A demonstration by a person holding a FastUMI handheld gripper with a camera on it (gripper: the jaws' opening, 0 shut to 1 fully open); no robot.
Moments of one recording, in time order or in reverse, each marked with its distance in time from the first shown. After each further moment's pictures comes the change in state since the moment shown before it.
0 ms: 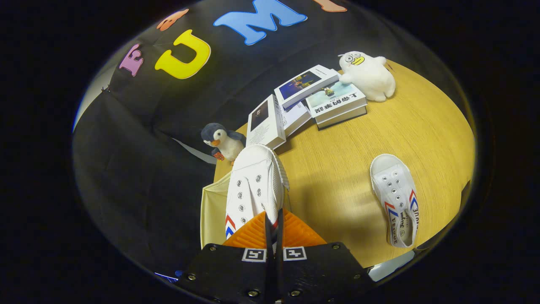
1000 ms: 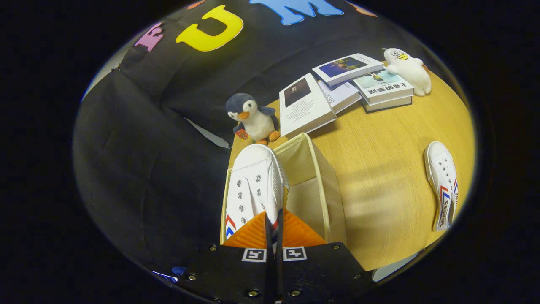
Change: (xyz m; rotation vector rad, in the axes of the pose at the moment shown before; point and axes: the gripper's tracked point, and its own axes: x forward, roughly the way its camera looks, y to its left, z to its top) arm 0.085 0.092 -0.064 -0.087 0.081 0.006
